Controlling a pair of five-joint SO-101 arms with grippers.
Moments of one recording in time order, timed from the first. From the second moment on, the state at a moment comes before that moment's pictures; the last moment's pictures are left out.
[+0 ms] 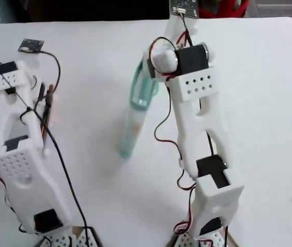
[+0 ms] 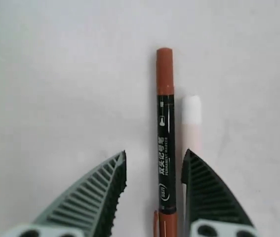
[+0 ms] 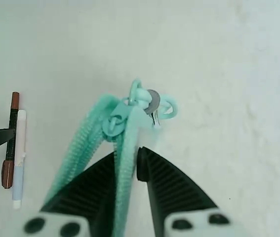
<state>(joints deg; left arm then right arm) -25.1 38.5 -25.5 75.1 -23.4 -19.9 16.7 -47.7 97.9 -18.2</state>
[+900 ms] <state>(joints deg) -23.3 38.8 -17.9 70.9 -31.5 -19.9 16.7 -47.7 97.9 -17.9</state>
